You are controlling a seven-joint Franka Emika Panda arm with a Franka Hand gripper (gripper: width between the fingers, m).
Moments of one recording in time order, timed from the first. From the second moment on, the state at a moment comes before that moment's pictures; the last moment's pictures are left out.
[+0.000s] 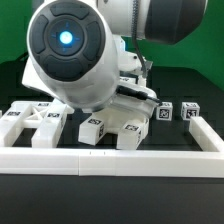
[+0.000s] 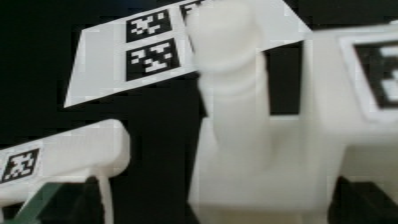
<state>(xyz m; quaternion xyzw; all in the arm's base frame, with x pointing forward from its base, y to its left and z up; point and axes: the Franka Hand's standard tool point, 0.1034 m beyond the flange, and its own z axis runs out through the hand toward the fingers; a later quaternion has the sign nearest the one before) 0.524 -0.040 0.050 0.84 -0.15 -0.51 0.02</state>
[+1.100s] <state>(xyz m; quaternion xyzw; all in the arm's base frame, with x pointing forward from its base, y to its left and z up) 0.561 -0.053 0.074 0.94 -0.14 -0.32 0.01</state>
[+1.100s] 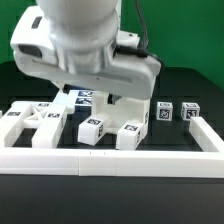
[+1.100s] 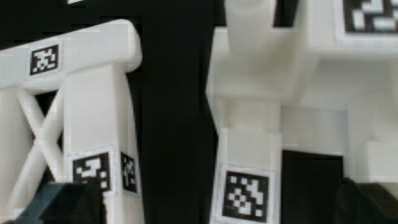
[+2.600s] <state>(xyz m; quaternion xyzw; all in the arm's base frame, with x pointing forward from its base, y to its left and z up) 0.581 -0.115 0.065 1.00 0.00 -0.08 -0.01</state>
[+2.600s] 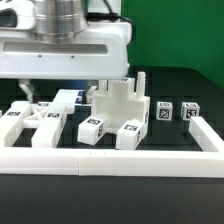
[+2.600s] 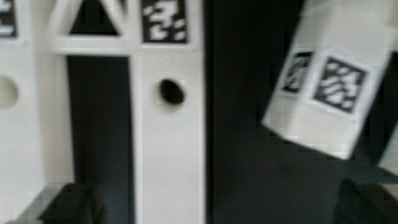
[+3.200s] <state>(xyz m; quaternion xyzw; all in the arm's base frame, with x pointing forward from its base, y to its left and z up) 0.592 -0.118 0.063 1.00 -0.01 -0.02 0.00</state>
